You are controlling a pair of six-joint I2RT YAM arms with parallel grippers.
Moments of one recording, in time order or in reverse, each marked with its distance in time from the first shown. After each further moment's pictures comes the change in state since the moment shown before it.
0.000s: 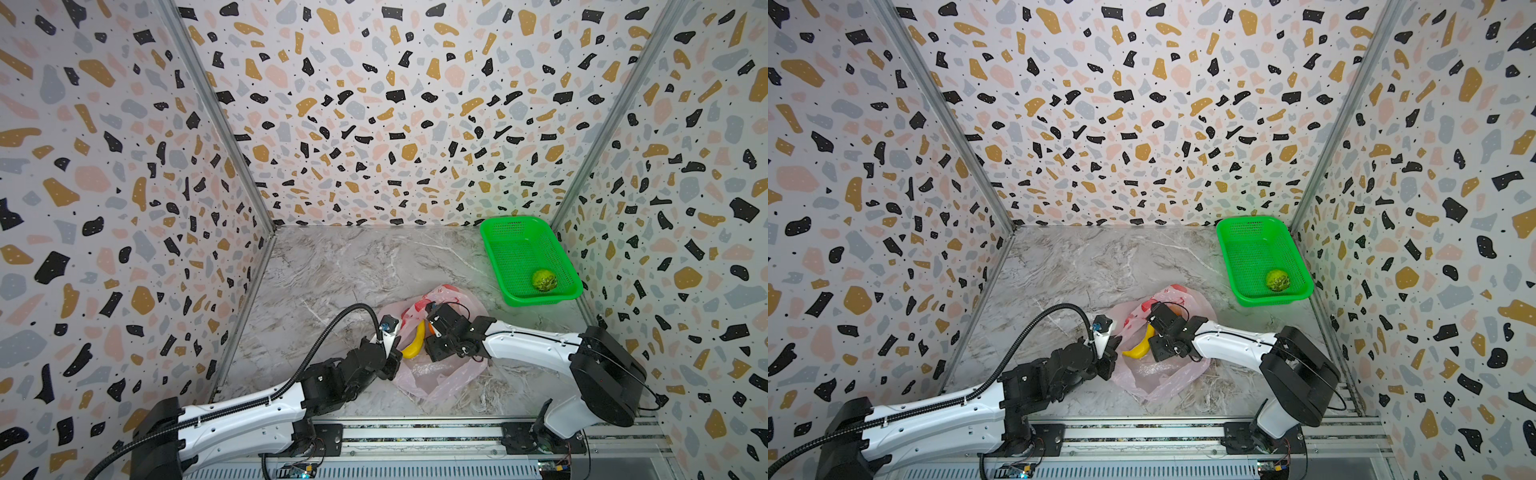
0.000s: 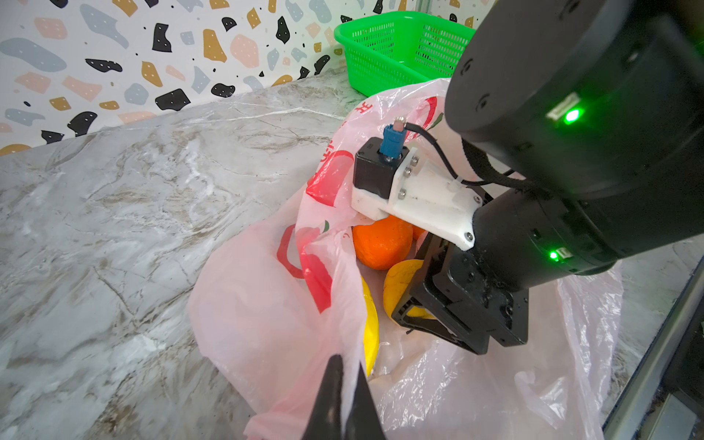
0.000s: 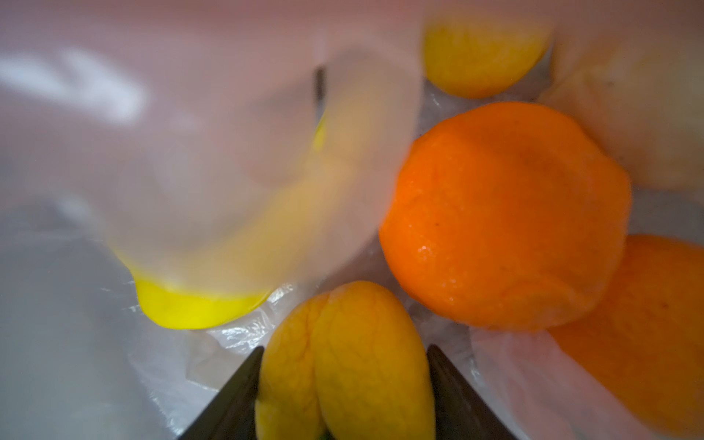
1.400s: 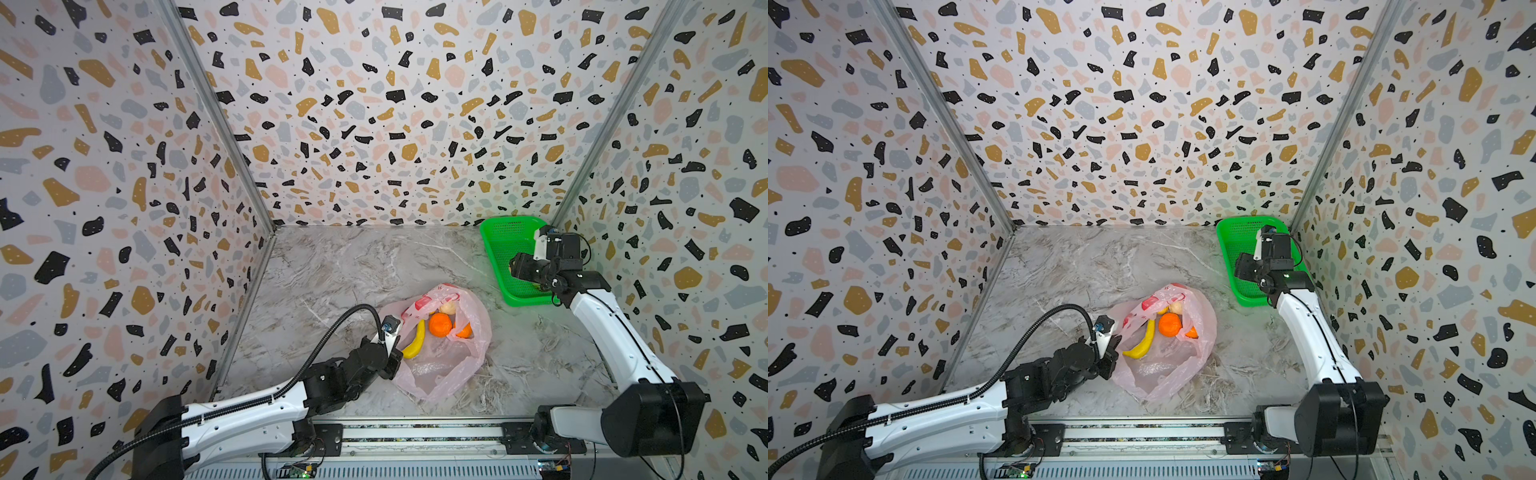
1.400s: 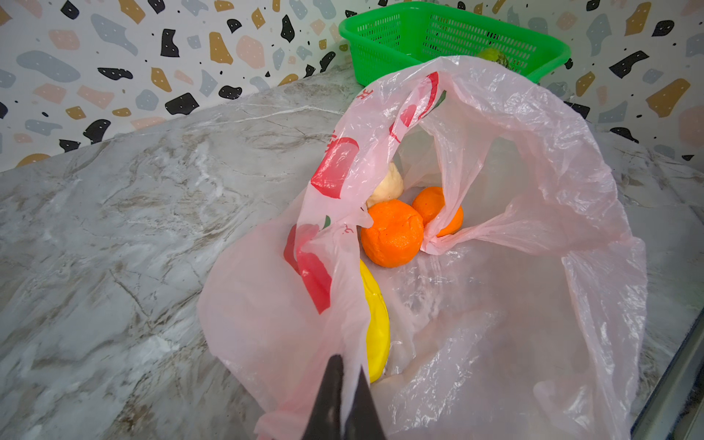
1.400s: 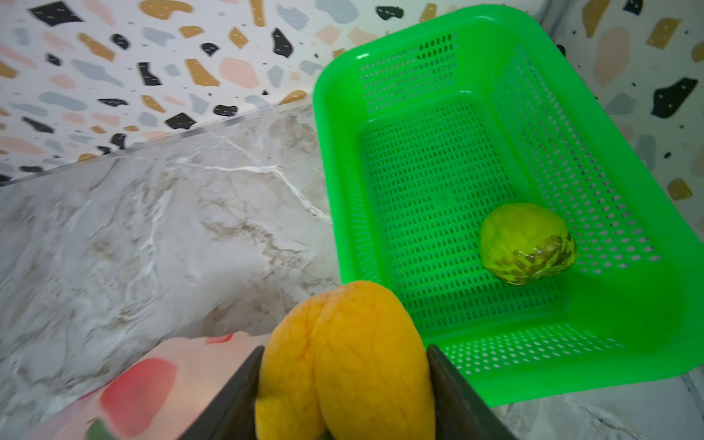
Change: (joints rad) left arm 0.000 0.020 0.002 0.002 -0.023 0.035; right arm -0.877 -0.203 0.277 -0.096 -0.140 -0.162
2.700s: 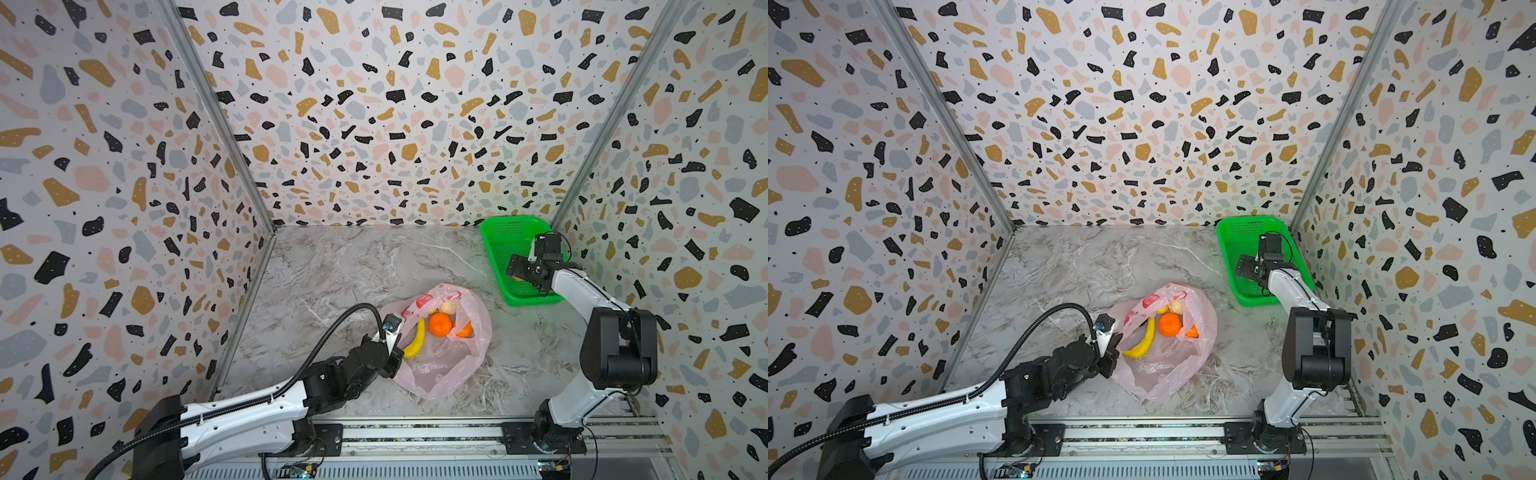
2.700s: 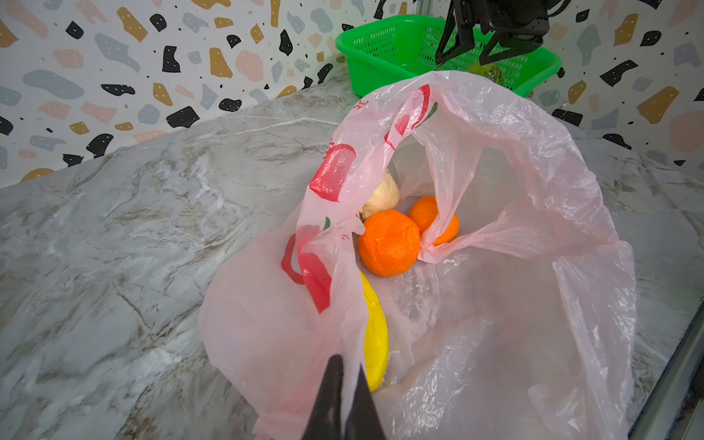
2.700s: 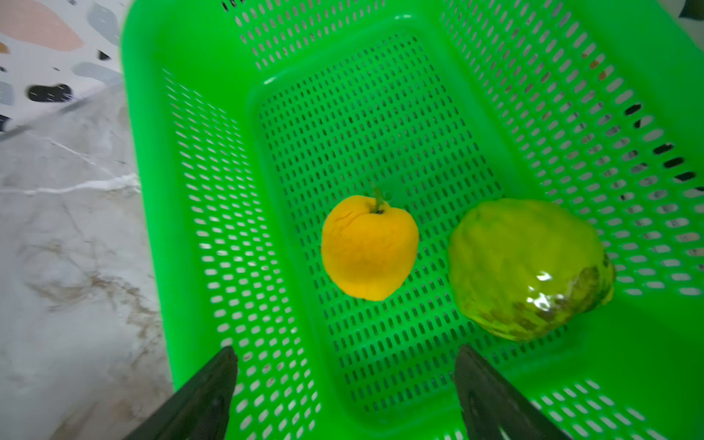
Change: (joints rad) left arm 0.000 0.001 0.017 0.007 0.001 0.021; right arm -0.059 0.294 0.039 0.153 0.078 0.027
